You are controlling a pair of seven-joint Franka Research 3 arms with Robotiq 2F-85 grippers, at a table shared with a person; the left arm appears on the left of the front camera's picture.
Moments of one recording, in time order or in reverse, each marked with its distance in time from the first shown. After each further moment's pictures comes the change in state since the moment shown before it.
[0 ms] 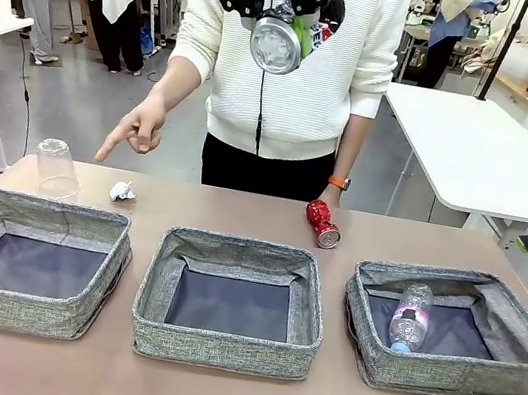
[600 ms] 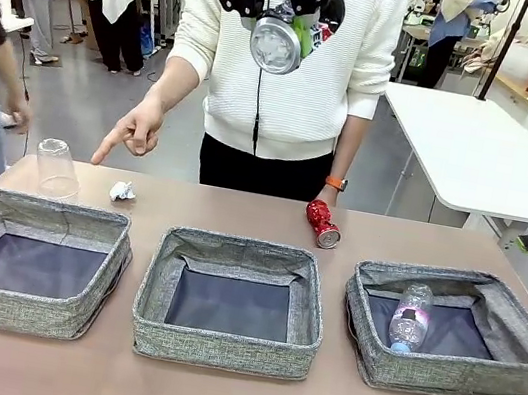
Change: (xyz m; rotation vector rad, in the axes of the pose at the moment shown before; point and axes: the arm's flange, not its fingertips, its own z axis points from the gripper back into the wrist) left arm 0.000 0.000 0.000 0.000 0.000 0.000; right arm 0.000 0.000 0.000 0.000 0.000 0.000
